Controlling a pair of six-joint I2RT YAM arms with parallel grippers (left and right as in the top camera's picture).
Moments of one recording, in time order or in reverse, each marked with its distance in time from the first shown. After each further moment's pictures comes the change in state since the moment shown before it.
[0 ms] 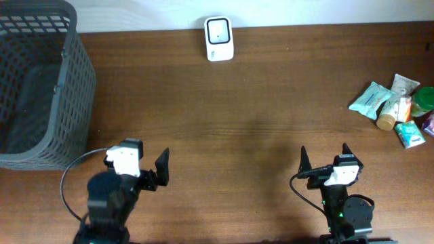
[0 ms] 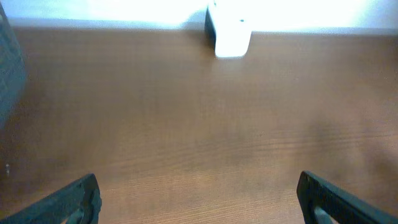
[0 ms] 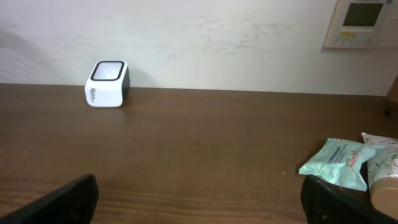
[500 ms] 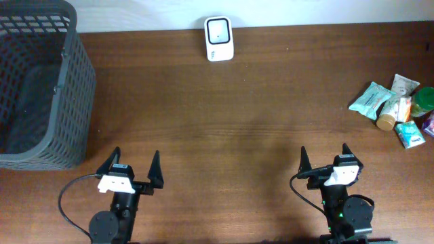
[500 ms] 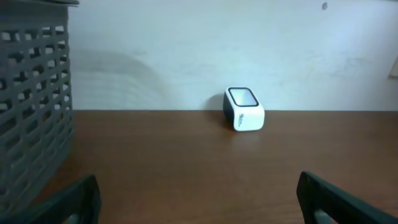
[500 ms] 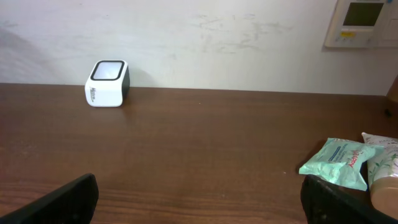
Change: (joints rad) left arm 0.068 -0.417 -0.356 0.343 -0.037 0.000; right arm 0.000 0.000 0.000 0.000 0.000 0.000
